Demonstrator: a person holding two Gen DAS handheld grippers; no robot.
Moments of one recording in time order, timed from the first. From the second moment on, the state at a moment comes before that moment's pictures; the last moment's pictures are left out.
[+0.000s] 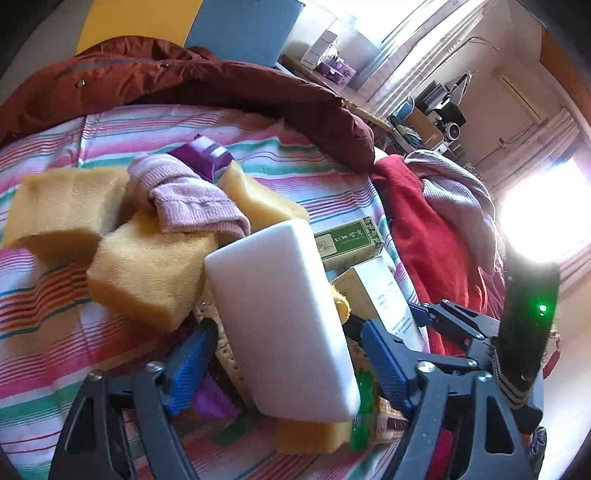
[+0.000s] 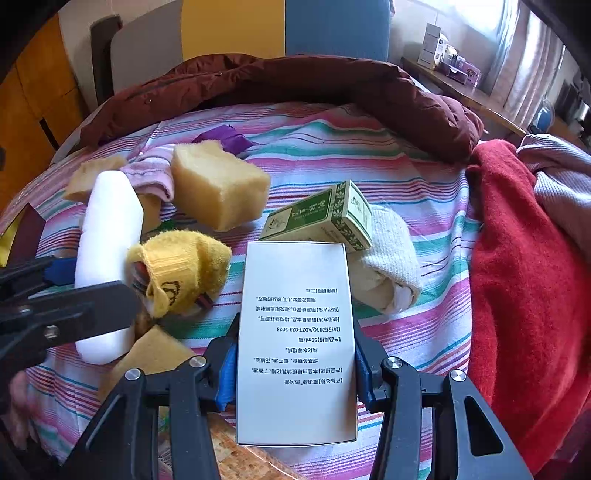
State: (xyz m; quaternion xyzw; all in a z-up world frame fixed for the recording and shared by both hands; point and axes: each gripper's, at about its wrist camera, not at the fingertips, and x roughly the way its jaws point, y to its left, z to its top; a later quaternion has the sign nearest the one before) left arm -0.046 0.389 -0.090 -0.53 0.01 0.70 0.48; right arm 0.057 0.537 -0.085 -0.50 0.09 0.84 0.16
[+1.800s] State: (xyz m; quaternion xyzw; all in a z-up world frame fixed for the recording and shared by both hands) left arm -0.011 -0.049 -0.062 -0.44 -0.05 0.89 0.06; right arm -0.046 0.128 -0.059 -0.51 0.06 0.83 -0.24
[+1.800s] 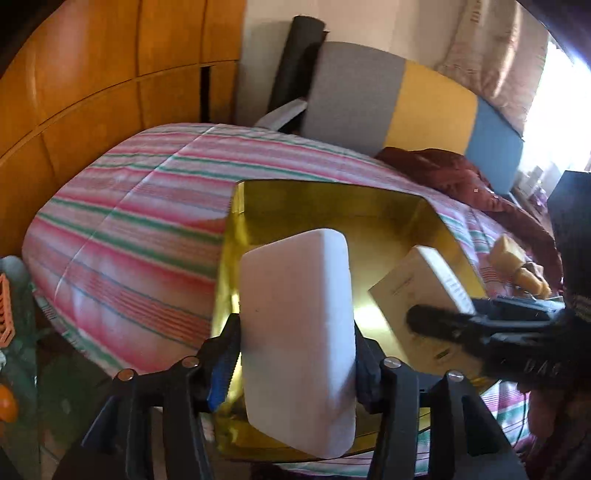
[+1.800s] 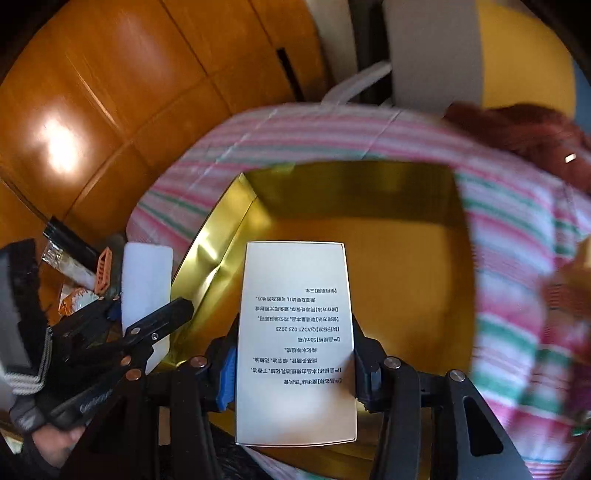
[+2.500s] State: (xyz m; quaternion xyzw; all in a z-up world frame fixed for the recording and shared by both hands) left arm 0.001 -0.058 -0.036 -0.41 -0.09 0.91 0.07; right arm -0.011 0.124 -0.046 -0.47 0.05 0.85 -0.23
